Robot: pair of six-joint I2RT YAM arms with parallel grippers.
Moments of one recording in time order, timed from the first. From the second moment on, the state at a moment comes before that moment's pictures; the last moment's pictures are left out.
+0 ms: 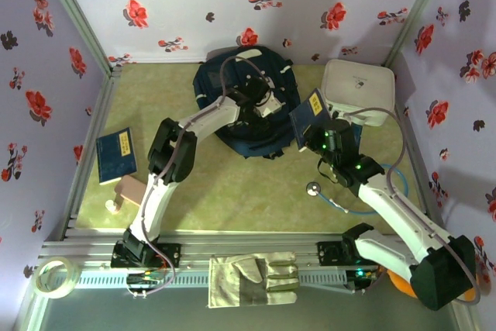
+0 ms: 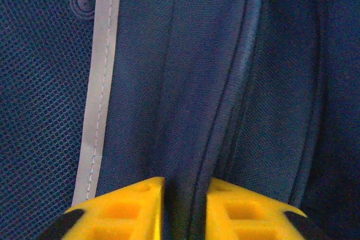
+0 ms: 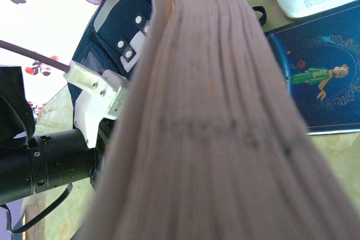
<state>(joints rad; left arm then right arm) -0.70 2.29 1.95 -0.74 0.06 0.27 0.46 0.97 0.72 -0.28 0.12 0.88</state>
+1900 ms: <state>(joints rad) -0.69 1.67 1.49 -0.33 -0.10 -0.13 0.55 1.77 1.11 0.17 -0.14 1.16</state>
